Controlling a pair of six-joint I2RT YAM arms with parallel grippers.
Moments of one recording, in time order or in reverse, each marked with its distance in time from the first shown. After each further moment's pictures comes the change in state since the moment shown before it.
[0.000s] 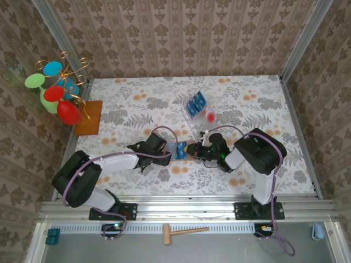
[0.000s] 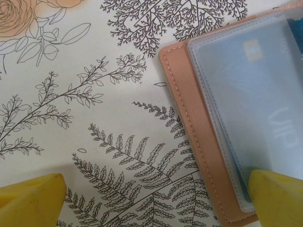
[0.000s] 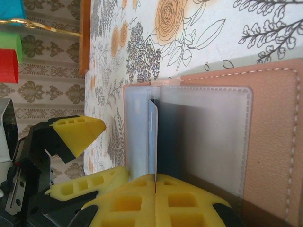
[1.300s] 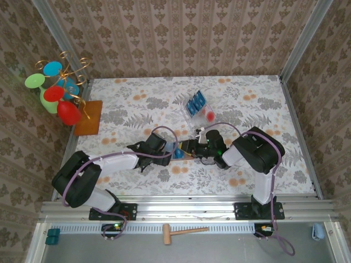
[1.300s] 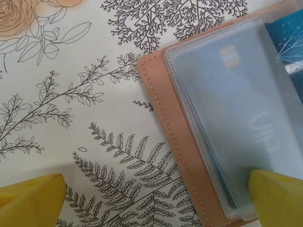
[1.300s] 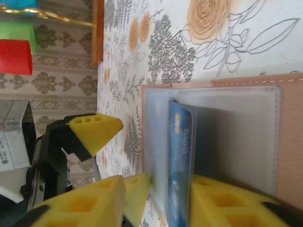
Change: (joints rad) left arm 0.000 -0.003 0.000 -0.004 0.000 0.000; right arm 0.003 0.012 0.080 -0.050 -0.064 0.006
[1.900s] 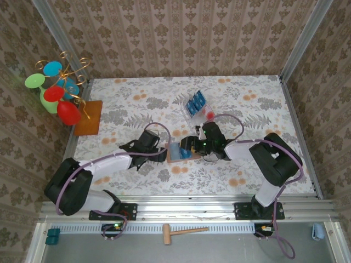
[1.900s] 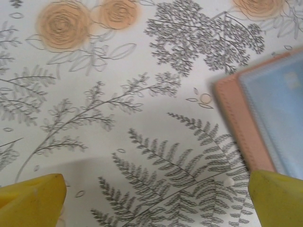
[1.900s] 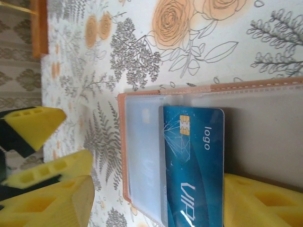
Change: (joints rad) left arm 0.083 -0.106 -0.024 -0.015 0.021 -0.016; right arm 0.001 -0.211 0.148 -0.657 0.126 -0.237
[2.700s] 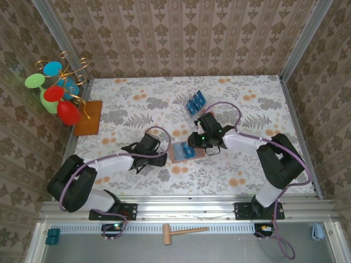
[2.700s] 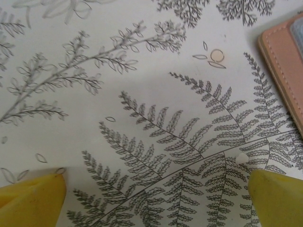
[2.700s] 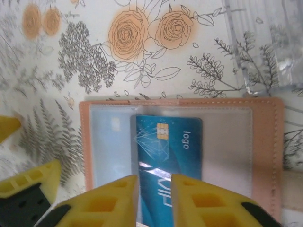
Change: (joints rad) left arm -0.026 0.060 -0.030 -0.003 0.033 -0.037; right arm 0.003 -0.034 0.242 -0.531 0.198 -0.265
